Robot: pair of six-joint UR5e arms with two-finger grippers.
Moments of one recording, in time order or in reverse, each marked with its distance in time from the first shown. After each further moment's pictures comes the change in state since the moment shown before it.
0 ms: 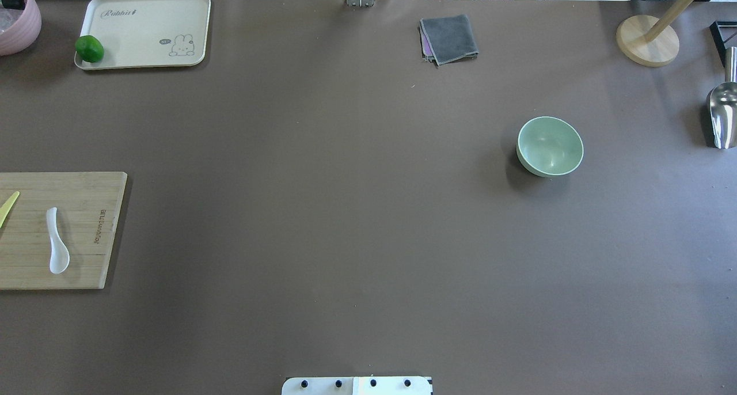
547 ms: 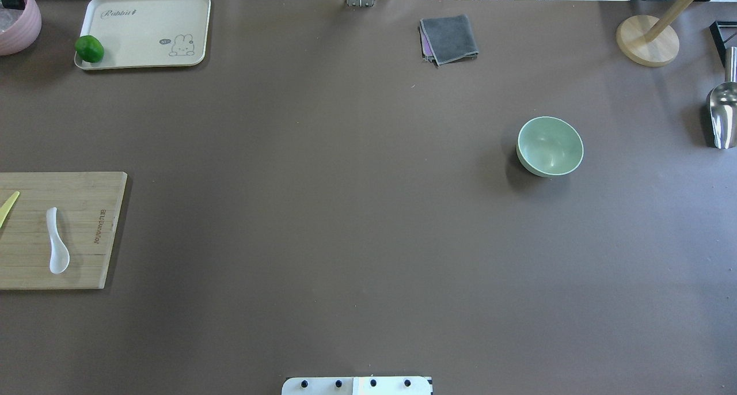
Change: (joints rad) left arm 0.000 -0.001 -0.008 -0.004 -0.002 0.001; right arm 0.000 0.002 0.001 0.021 0.002 0.006
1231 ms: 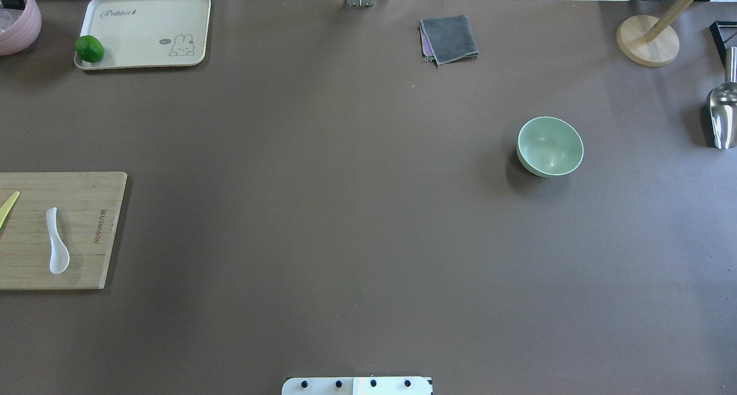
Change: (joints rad) left arm 0.009 -0.071 0.102 -0.323 -0.014 -0.010; right arm -0.006 0.044 0.004 0.124 0.002 0.160
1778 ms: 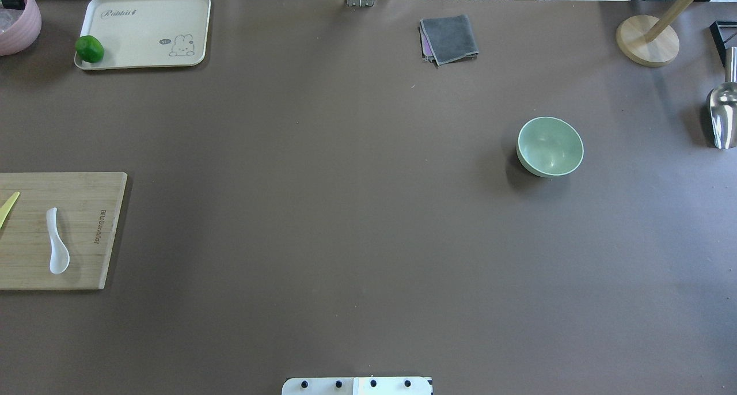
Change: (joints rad) left arm 0.034 -0.120 0.157 -0.215 -0.245 -0.178; right arm -0.218 0.151 -0.004 0.034 -0.015 0.478
